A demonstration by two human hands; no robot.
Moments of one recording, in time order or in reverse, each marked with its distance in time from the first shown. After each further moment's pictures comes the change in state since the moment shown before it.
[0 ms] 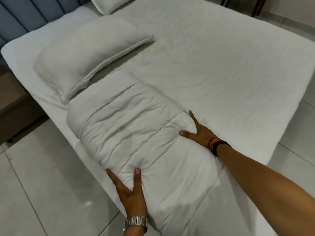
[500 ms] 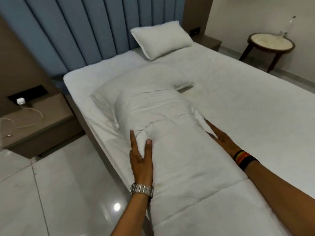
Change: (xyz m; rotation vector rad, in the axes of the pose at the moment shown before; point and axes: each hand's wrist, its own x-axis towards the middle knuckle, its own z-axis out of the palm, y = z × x) left_hand 0.206 0.193 -0.121 -0.218 -0.185 0.306; right_hand -0.006 -0.272 0.038 0.195 0.180 -0.337
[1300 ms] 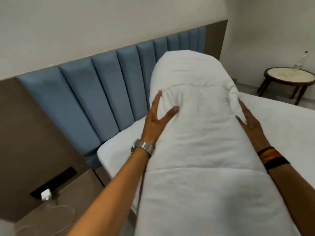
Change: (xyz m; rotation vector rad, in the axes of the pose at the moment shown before) left_hand 0.655 0.259 -0.130 0.070 -0.579 0.484; right_hand 0.439 -0.354 0.198 0.094 0.586 -0.312
